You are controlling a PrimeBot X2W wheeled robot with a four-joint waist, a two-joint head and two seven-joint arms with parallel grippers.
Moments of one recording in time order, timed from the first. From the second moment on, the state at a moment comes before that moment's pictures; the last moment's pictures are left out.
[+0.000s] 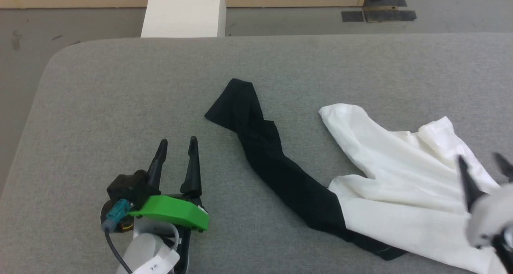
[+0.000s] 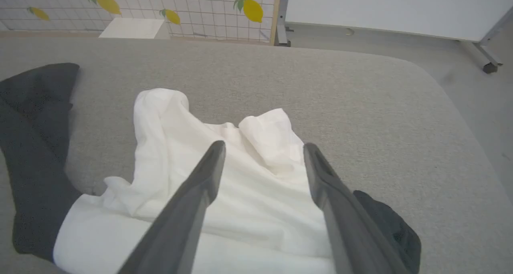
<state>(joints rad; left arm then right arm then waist) -0.16 0.05 -0.16 0.18 -0.36 -0.02 -0.26 0.05 -0.14 -0.24 -0.42 0.14 0.13 0.62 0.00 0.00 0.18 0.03</state>
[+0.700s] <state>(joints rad) -0.24 0.05 -0.22 0.16 -0.38 -0.03 -0.26 -0.48 -0.47 0.28 0.29 0.25 0.13 0.81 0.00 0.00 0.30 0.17</state>
